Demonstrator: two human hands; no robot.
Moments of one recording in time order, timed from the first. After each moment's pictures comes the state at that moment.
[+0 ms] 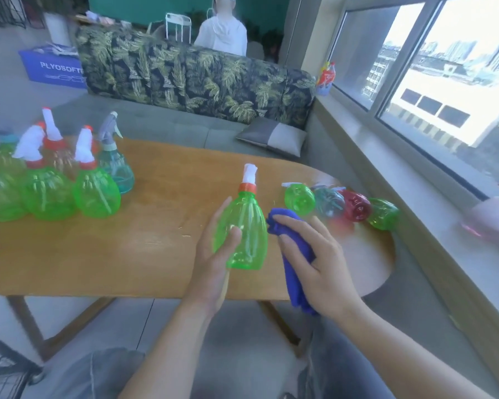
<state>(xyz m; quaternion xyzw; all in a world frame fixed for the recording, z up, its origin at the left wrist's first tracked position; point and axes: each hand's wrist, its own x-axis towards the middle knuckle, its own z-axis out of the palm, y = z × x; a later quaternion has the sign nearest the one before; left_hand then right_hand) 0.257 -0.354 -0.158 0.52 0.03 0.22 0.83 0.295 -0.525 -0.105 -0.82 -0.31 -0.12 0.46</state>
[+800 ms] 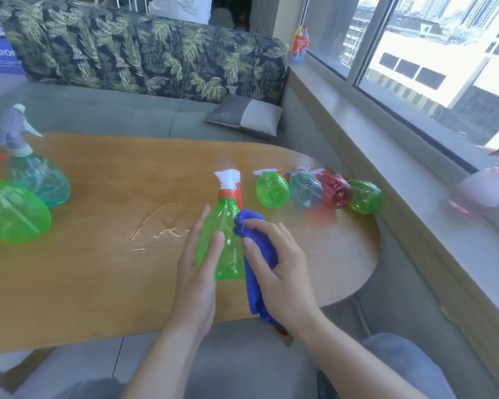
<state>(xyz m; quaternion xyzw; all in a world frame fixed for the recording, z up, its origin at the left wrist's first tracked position) 0.309 -0.392 -0.178 0.53 0.07 0.20 0.82 0.338 -0.523 -0.144 -0.81 -0.21 -0.09 0.54</state>
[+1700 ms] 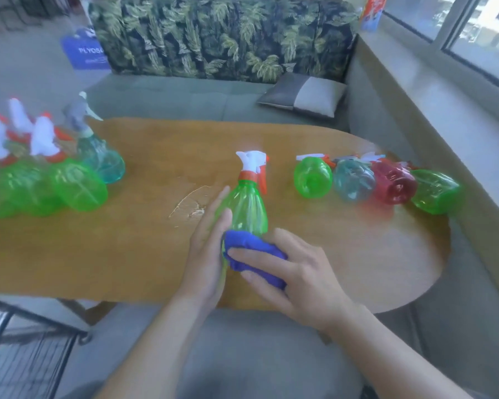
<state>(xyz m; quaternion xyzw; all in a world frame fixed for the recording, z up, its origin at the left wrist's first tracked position) 0.322 -0.393 -0.169 0.58 0.12 0.20 0.78 0.376 -0.554 -0.168 -0.75 -0.52 -0.21 0.37</state>
